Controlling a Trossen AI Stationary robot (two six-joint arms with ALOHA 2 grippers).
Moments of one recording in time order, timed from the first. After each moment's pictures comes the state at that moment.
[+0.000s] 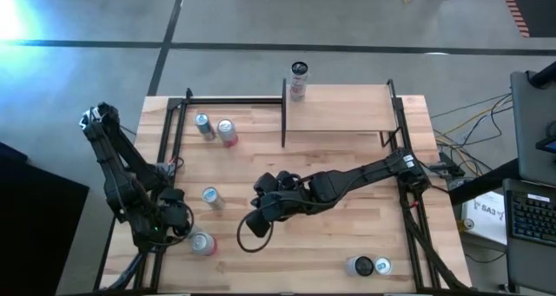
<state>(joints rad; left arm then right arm) -1.06 1.04 0.85 -1.01 -0.22 -0.94 0.32 2.01 2.17 -0.84 0.34 0.83</state>
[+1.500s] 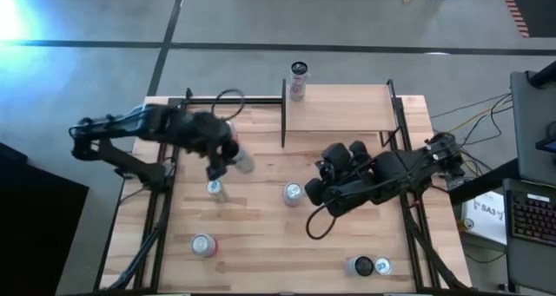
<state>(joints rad) -0.02 1.31 1.60 -1.22 -0.09 -0.33 0.43 1.69 2.13 -1.53 0.73 1.13</state>
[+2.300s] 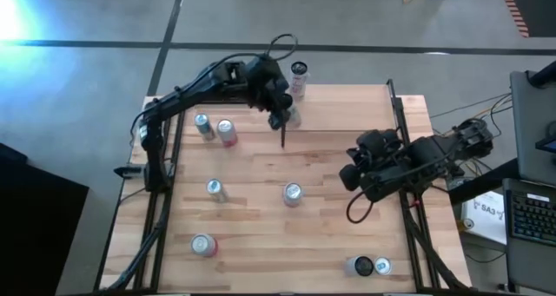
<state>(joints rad) 0.32 1.91 2.26 -1.19 -0.02 -0.16 0.45 1.36 1.76 -1.57 0.75 1.20</state>
